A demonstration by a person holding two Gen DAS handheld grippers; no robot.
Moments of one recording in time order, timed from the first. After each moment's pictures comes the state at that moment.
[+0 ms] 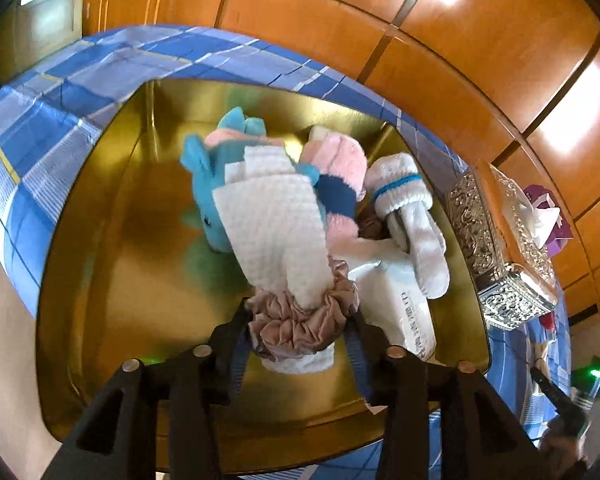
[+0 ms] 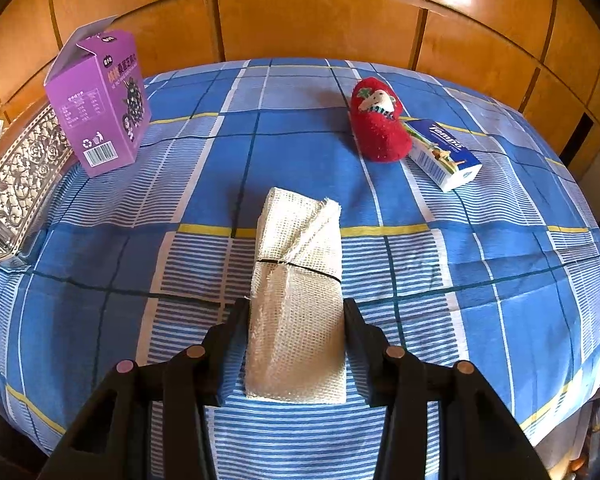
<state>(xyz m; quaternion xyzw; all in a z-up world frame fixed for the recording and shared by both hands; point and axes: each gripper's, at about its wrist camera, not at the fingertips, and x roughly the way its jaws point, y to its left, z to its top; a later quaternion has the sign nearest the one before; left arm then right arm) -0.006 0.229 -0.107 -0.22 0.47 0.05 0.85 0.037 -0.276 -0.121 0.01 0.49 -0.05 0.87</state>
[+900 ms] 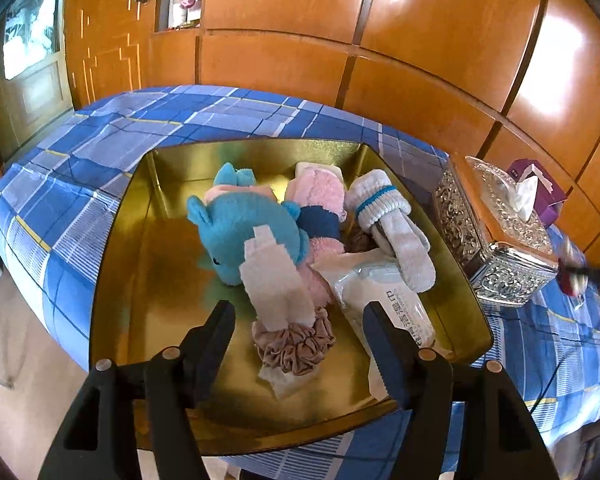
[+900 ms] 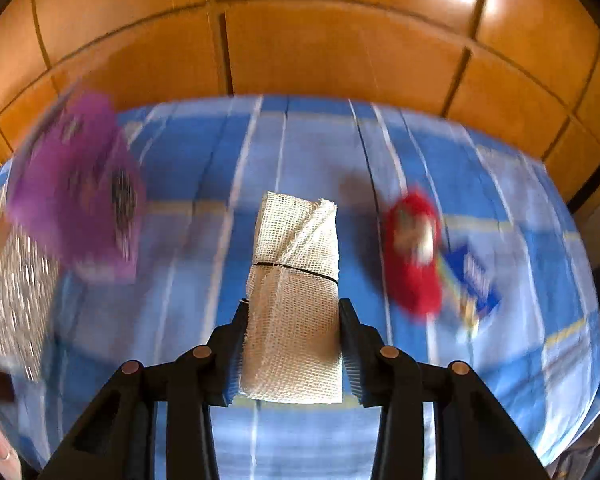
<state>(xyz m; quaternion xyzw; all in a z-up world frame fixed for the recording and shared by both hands) -0.021 0.213 -0.074 -0.11 0.42 0.06 0.90 0.163 -0.262 -0.065 -0.02 0.51 -0.04 0.86</state>
